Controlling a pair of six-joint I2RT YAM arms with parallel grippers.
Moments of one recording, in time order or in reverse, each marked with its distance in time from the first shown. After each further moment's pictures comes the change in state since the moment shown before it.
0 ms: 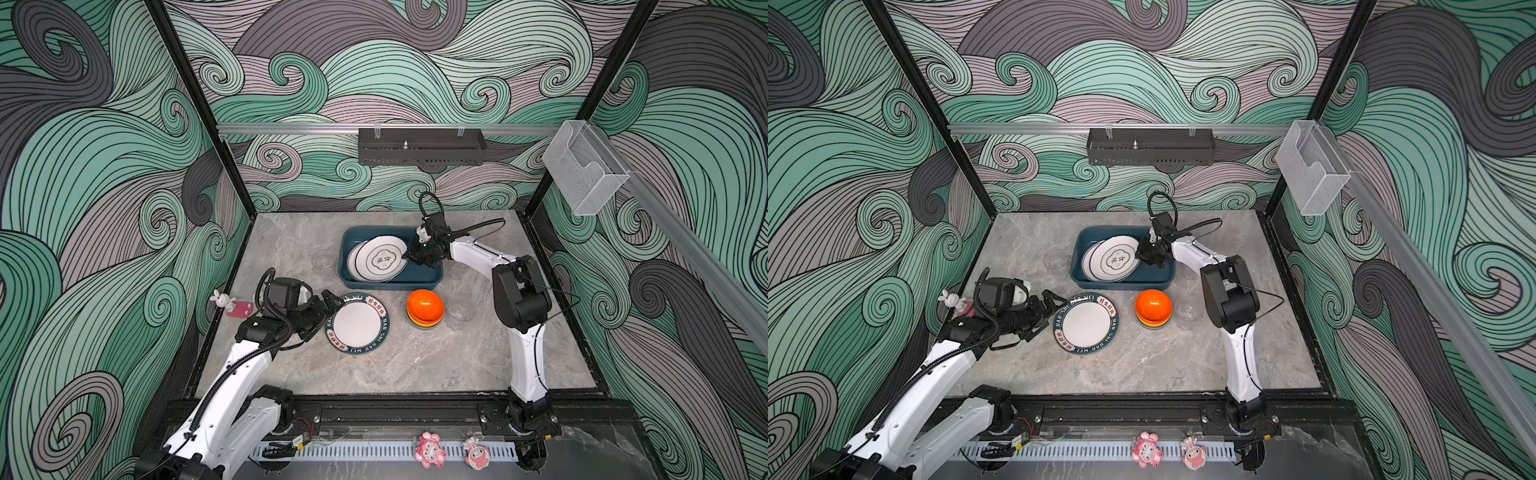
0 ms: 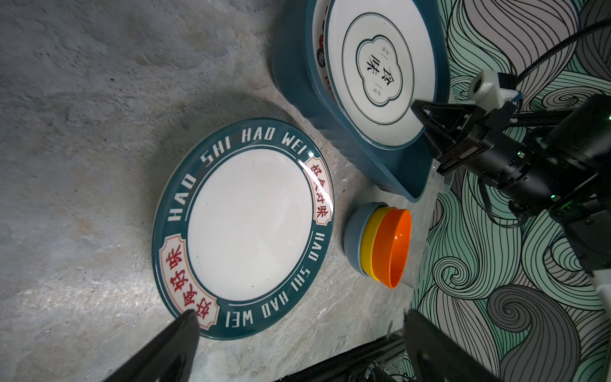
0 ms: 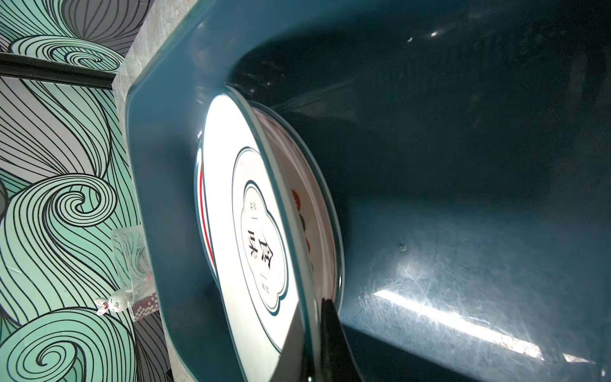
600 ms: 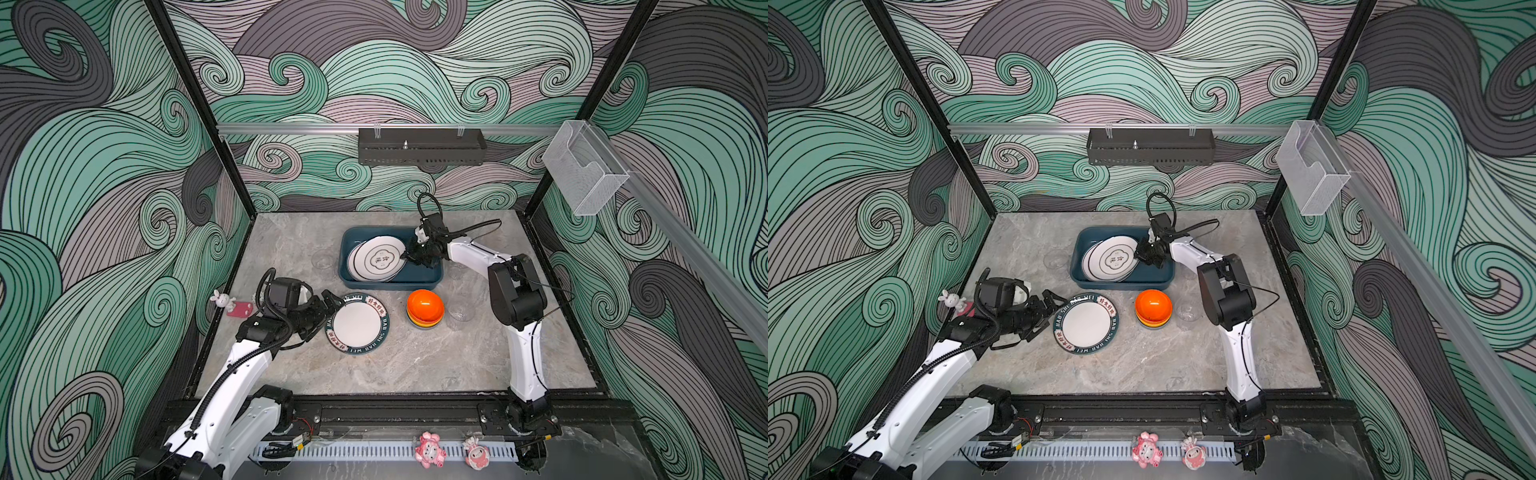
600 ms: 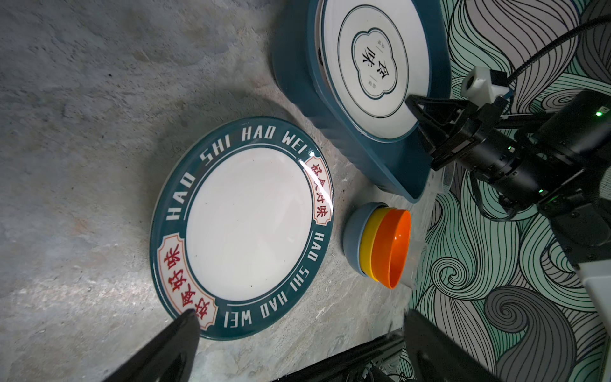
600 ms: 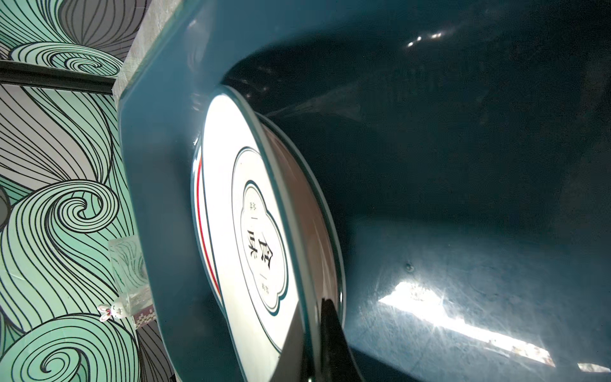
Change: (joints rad) left arm 0.000 0.002 -0.004 0.008 0.004 -0.010; right arm 0.004 0.044 0.018 0.030 -0.011 0.021
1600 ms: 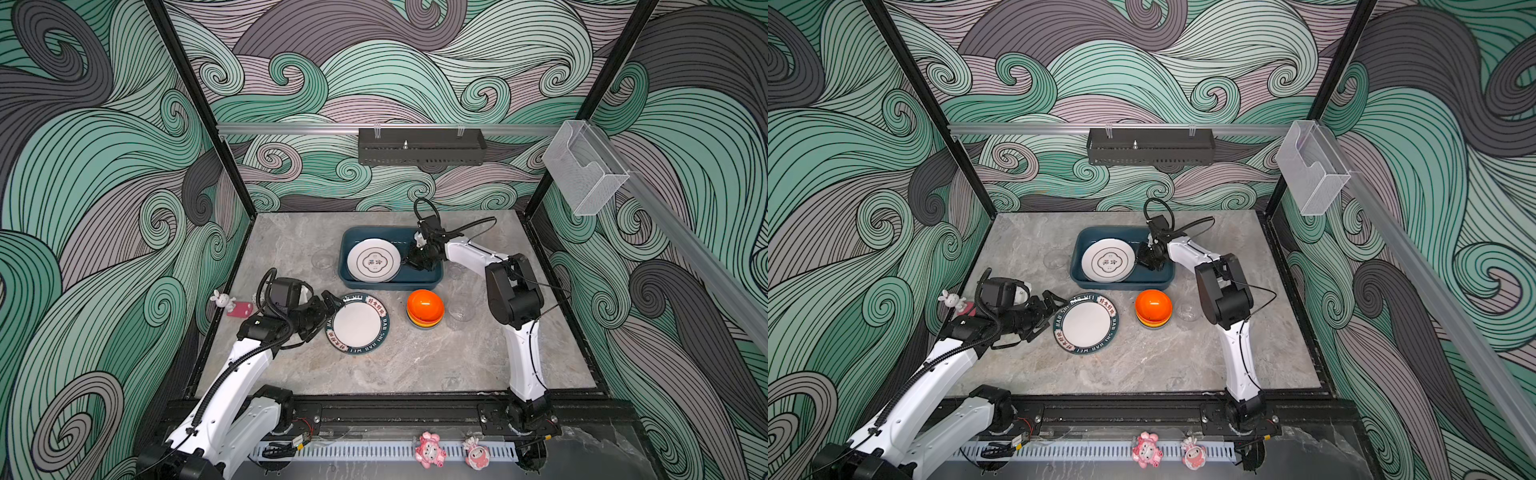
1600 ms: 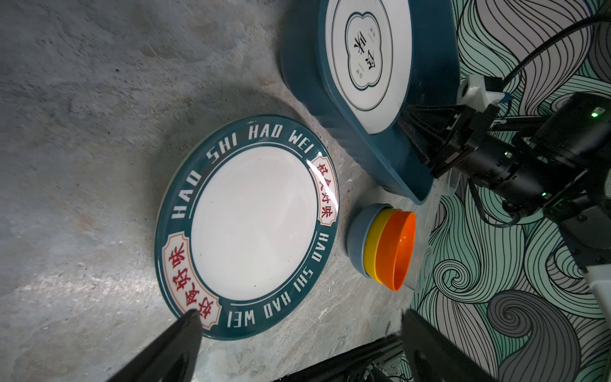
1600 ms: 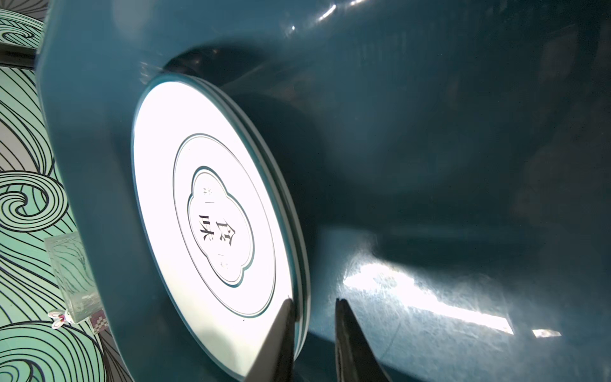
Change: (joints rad) left arm 0.000 0.013 -0.002 -0.008 -0.010 -0.006; right arm 0.010 0.015 0.024 -0.111 0.050 -0.053
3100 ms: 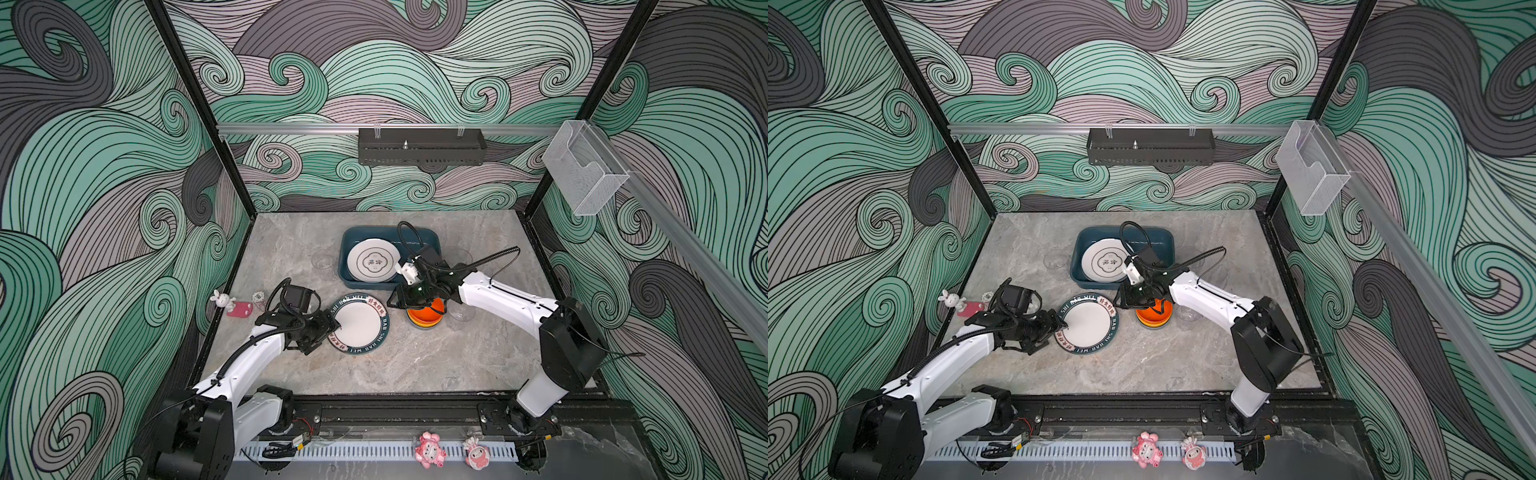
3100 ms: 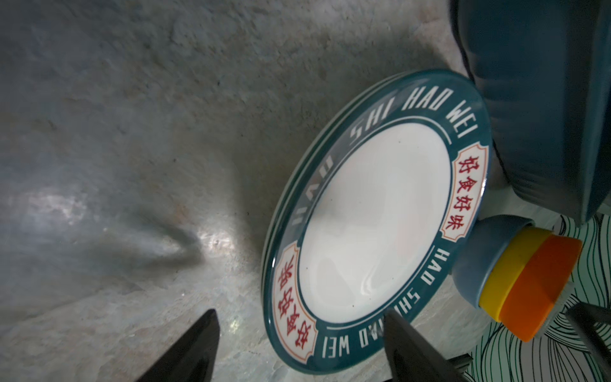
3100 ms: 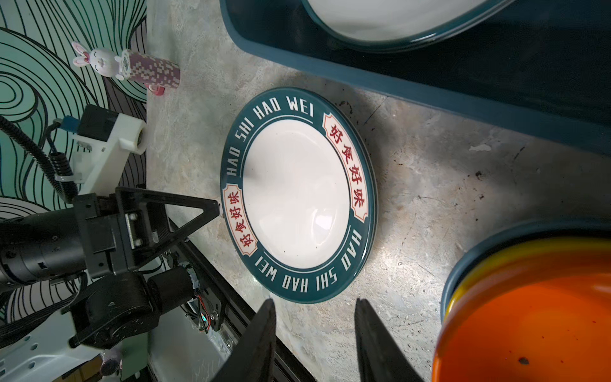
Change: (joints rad) left arm 0.000 0.203 -0.122 0.042 -0.067 0.063; right arm 0.277 -0.543 -0.500 -0.011 -0.085 -0.158
